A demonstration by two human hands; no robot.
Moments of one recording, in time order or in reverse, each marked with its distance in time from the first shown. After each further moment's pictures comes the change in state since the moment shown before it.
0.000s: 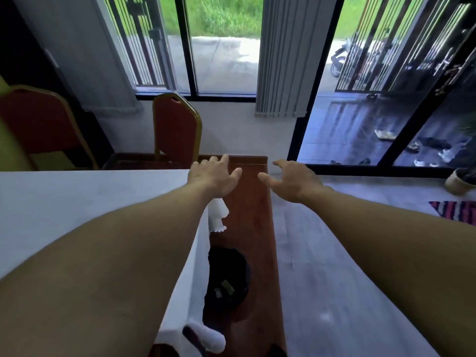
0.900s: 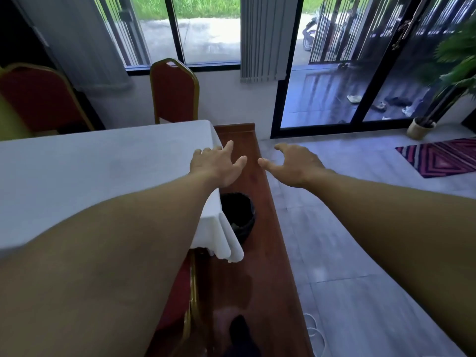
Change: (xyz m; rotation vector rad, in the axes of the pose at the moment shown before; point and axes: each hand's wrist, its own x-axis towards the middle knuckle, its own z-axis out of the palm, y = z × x) left_hand -0.295 -0.069 0.041 0.052 -0.003 0.180; right_hand -0.313 -0.087 0.069 -0.005 0.061 0.120
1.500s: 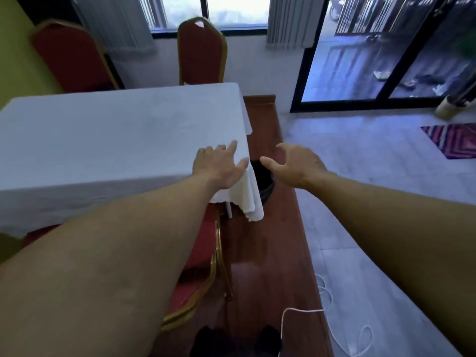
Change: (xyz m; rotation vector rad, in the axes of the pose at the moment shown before) left_hand -0.145 -0.083 0.054 -0.029 -0.042 -0.021; right_hand -0.121 -0.078 0.084 0.071 -0.067 -0.034
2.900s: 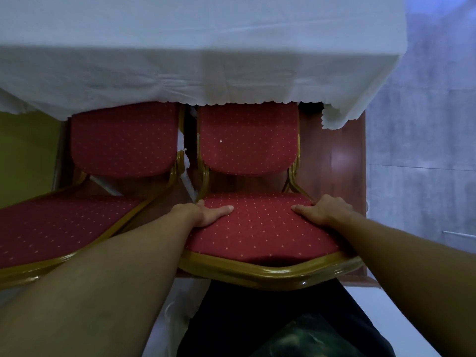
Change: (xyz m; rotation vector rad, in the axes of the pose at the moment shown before) left_hand -0.219 -0.382 0.244 -0.358 -1.264 -0.591; right_hand -0.122 -0.172 0.352 -0.225 -0.837 0.644
